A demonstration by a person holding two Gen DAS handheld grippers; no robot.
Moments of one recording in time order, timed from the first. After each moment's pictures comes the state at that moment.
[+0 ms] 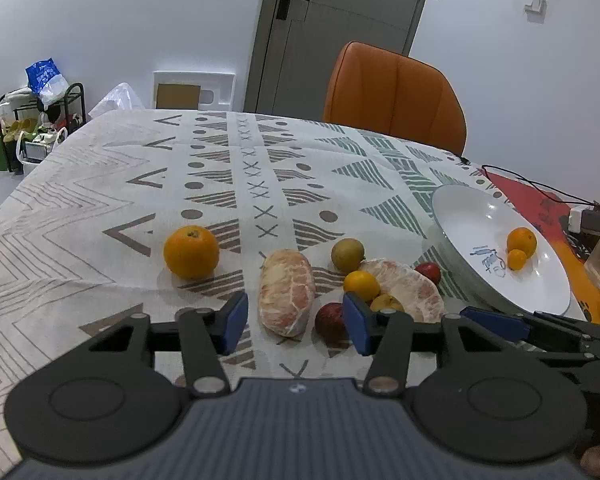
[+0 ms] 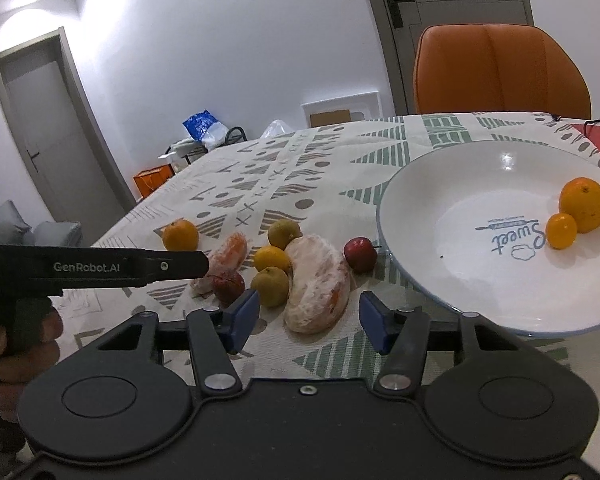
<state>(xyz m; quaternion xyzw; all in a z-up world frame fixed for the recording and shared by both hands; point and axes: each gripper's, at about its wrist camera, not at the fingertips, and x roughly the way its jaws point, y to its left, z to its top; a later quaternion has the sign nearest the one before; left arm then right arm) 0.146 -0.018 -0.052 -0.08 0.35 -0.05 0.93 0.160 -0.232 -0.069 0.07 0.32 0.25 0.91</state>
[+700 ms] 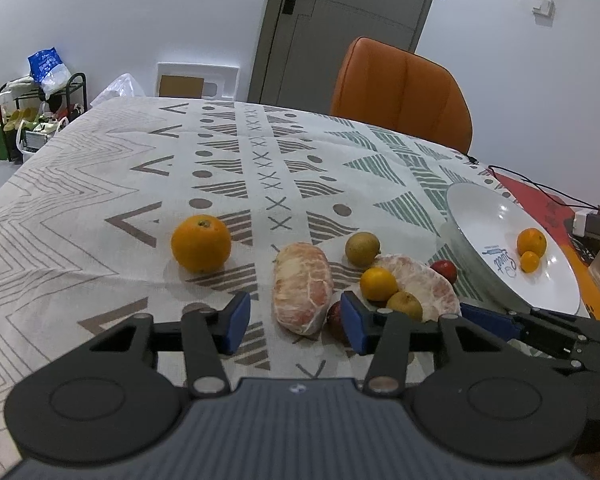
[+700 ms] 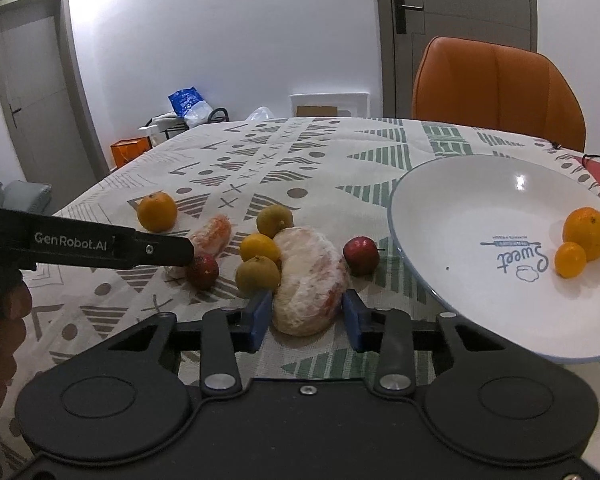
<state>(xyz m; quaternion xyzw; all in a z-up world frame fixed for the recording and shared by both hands) 0.152 -0.009 -0.062 -0.09 0.35 -0.05 0.93 0.163 -0.206 -0.075 0.00 0.31 0.23 0.92</state>
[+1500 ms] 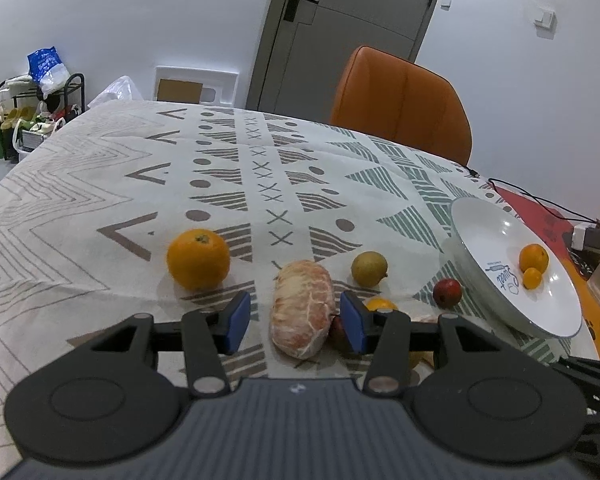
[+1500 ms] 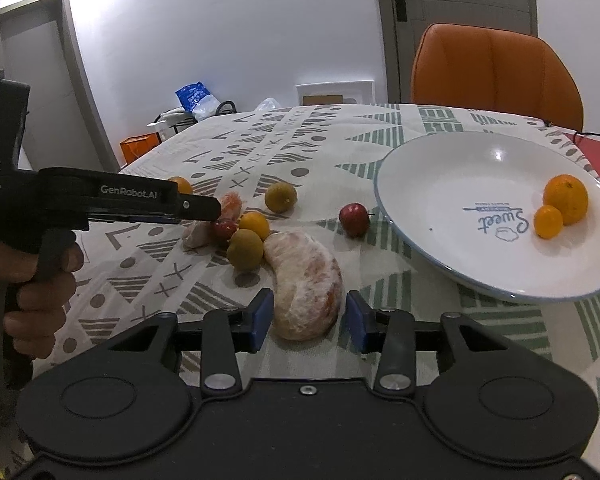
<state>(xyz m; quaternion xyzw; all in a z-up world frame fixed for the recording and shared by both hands) 0.163 -0.002 -0.065 -0.11 0.34 -0.05 0.93 0.139 -0.226 -0.071 0.01 0.33 0.24 0.91</state>
